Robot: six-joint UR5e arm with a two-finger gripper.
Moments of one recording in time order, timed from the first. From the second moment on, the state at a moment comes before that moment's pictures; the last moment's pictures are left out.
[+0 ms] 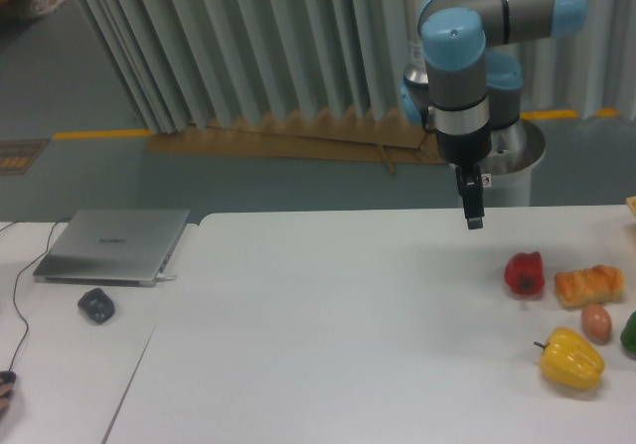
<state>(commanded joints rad) 2.29 -1.58 -1.68 -1.40 1.62 1.61</state>
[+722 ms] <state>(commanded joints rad) 2.33 -1.59 -1.67 -1.36 1.63 1.61</state>
